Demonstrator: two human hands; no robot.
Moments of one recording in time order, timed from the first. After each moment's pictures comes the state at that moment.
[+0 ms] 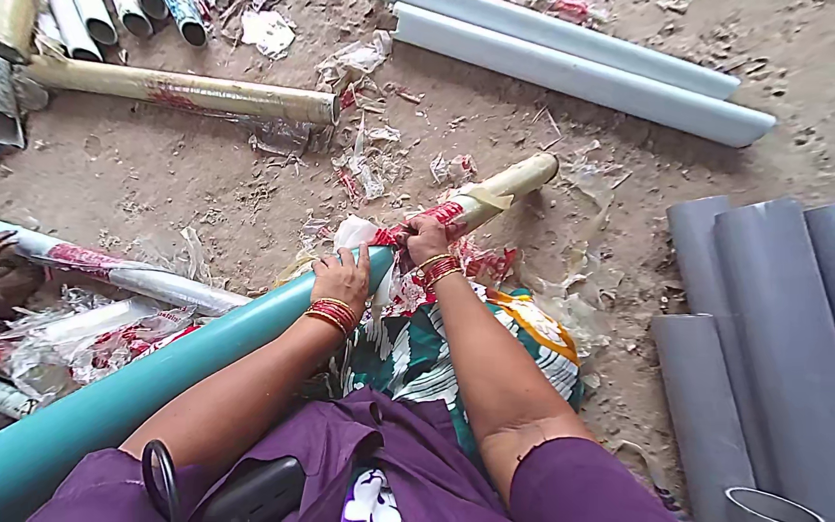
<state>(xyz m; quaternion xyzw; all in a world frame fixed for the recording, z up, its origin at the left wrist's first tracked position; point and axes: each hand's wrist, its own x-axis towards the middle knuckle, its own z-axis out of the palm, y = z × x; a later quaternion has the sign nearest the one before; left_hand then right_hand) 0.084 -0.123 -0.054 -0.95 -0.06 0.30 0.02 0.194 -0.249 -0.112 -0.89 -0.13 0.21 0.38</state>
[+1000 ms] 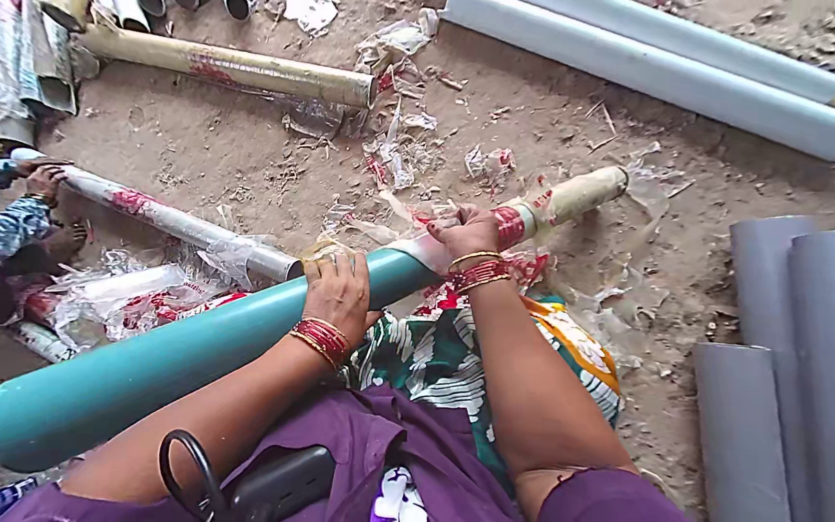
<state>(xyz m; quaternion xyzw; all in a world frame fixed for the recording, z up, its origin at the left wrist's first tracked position) 0.031 -0.113 -0.010 -0.97 -0.09 0.24 0.00 0.178 -0.249 -0.066 -0.86 0.04 0.23 0.46</state>
